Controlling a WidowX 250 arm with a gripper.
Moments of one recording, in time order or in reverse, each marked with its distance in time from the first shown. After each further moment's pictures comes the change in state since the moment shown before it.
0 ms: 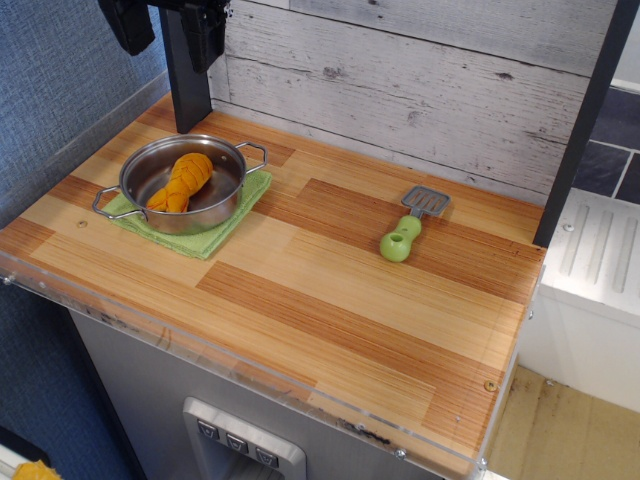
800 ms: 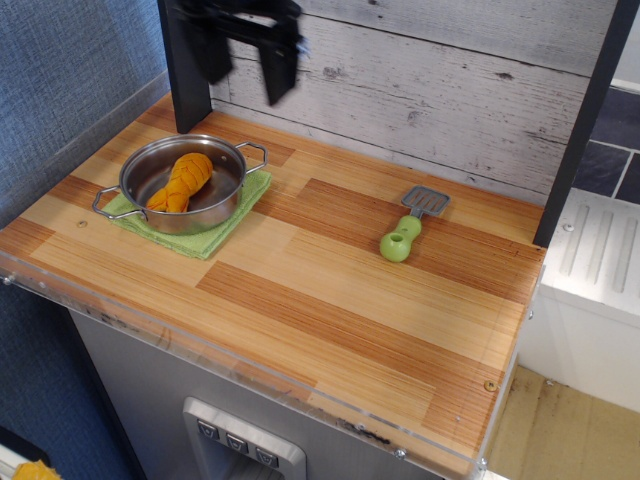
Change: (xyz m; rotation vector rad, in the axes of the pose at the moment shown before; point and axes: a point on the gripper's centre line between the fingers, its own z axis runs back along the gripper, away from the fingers) arm 0.010 -0.069 -0.021 -0.082 0.007 -0.221
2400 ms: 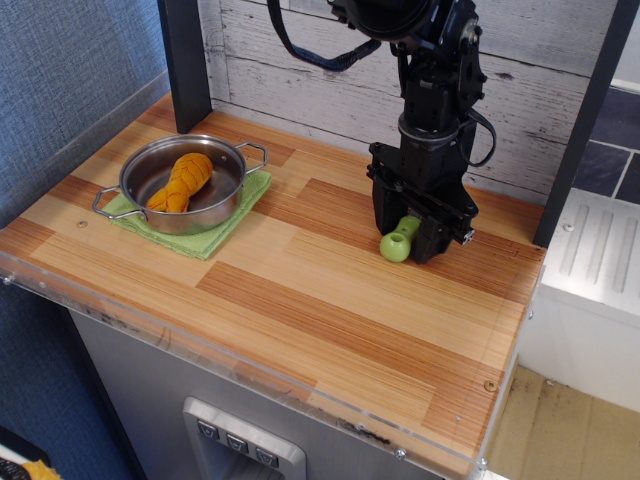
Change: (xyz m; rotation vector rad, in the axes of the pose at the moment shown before) arm 0.021 -0.107 -0.127 -0.026 0.119 -0.253
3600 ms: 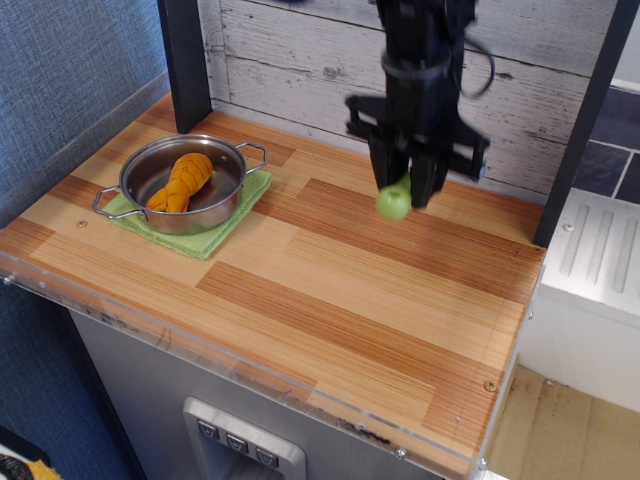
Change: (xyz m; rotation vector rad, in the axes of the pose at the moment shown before) arm -0.011 0.001 0.078 -0.013 -0.139 0.331
